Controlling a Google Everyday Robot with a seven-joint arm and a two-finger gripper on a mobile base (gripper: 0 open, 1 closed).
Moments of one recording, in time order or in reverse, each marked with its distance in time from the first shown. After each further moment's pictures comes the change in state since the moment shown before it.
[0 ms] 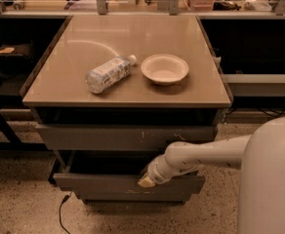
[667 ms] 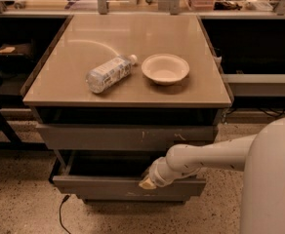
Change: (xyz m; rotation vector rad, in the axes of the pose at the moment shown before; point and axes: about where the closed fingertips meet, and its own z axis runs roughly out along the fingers) arm 0.014 0.009 -0.014 0.024 0.027 0.055
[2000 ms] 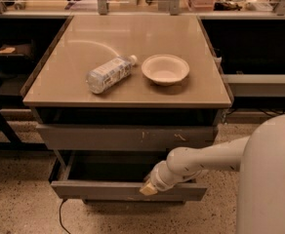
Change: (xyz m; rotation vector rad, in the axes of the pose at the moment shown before) arm 0.011 0.017 0.003 -0.030 0.033 0.043
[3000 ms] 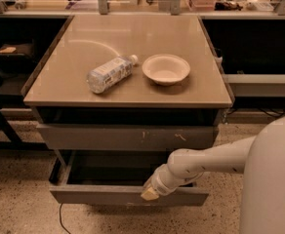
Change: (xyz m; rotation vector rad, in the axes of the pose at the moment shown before) arm 0.007 0.016 -0.007 -0.030 0.024 0.010
